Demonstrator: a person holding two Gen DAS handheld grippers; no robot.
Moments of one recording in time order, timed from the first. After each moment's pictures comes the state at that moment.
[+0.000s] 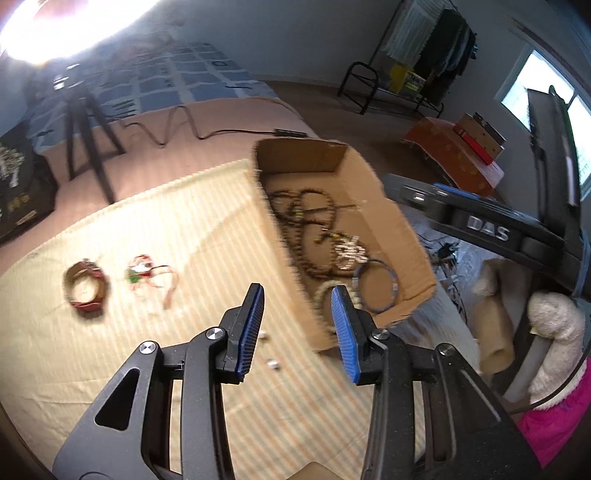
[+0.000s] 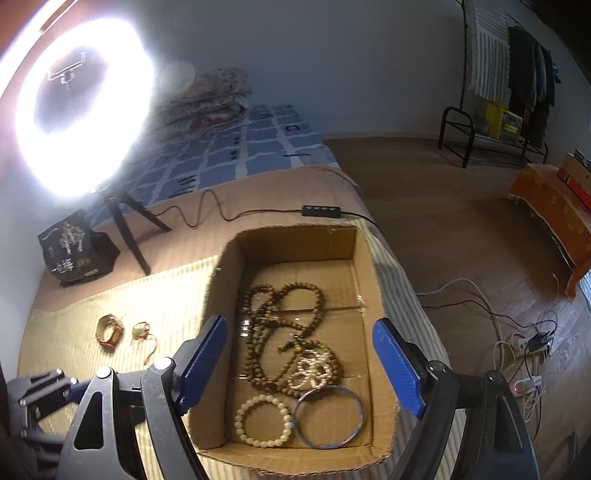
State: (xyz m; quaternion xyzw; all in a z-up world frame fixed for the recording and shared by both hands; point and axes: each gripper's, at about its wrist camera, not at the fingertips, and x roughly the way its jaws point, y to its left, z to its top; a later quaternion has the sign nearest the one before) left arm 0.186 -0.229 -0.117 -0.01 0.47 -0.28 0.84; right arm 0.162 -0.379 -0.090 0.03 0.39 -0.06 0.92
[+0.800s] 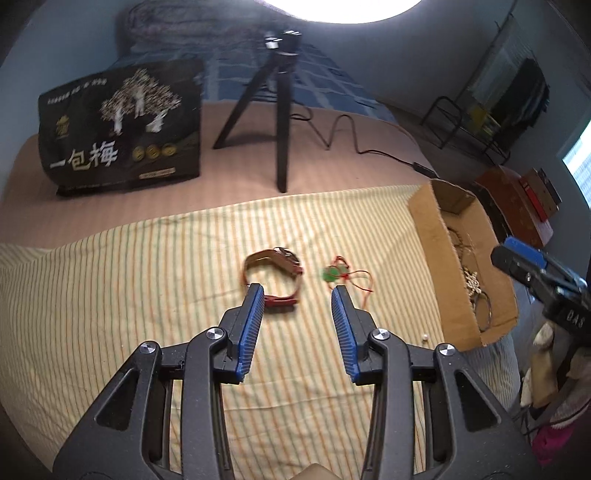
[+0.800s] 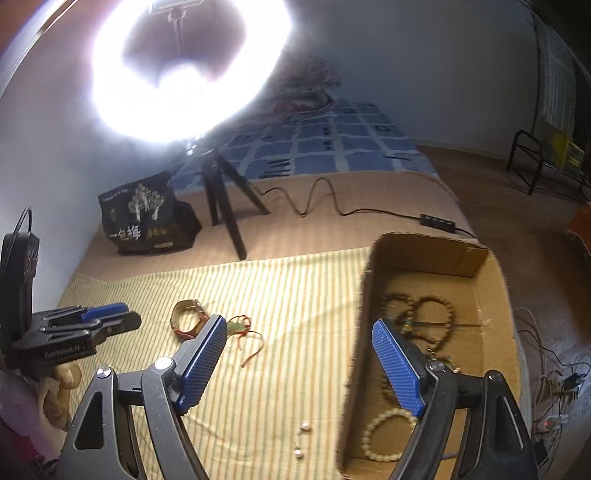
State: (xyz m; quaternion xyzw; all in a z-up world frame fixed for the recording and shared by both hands) left arm 0.235 -0.059 -0.138 -0.07 0.49 -0.15 0.86; right arm 0.190 -0.262 -0.107 -0.01 0.40 0.06 0.92
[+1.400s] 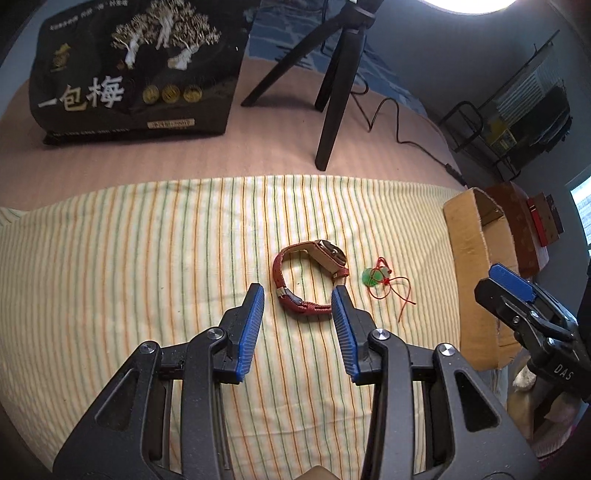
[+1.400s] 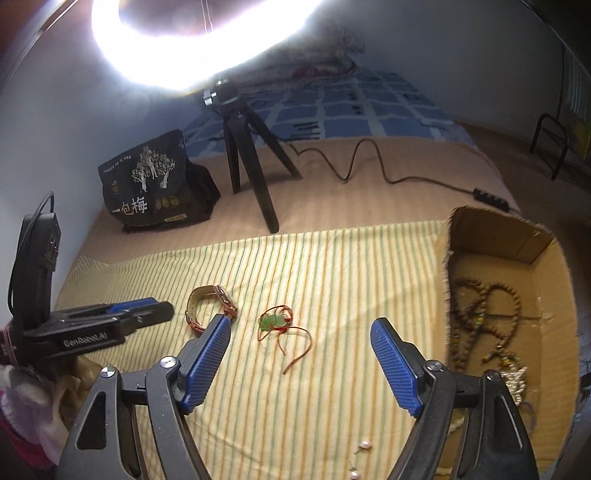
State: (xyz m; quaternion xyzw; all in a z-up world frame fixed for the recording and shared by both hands) left arm 0.271 -0.037 -0.187 -0.13 0.54 -0.13 0.82; right arm 0.230 -0.217 -0.156 0.01 0.45 0.08 0.89
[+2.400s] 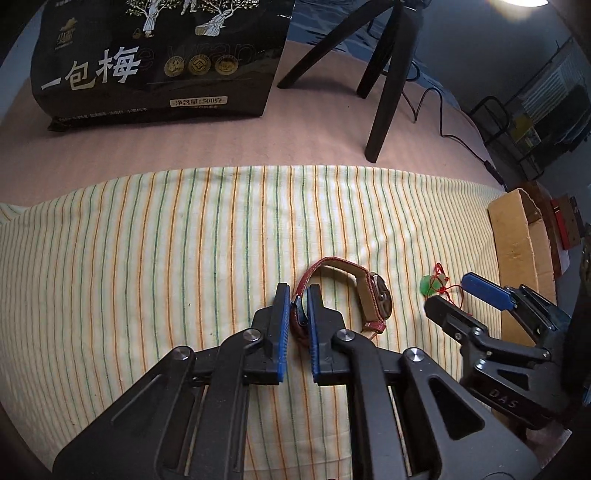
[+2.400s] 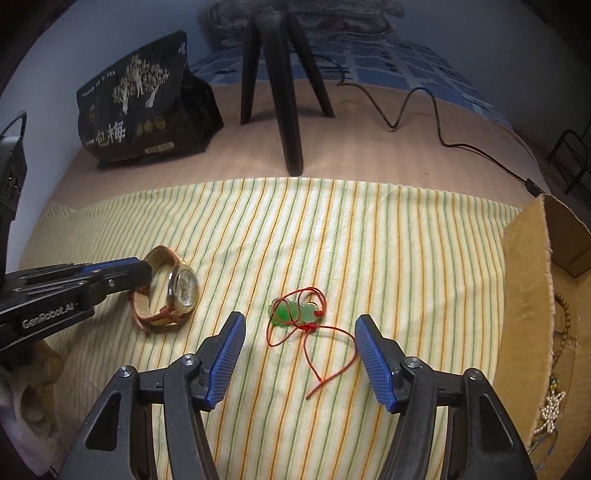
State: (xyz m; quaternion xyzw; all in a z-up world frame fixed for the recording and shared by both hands) left arm 0.287 -0.016 -0.216 -0.11 0.56 -0.09 0.82; right arm 0.273 -0.166 -0.227 -0.07 0.52 0.08 0.85
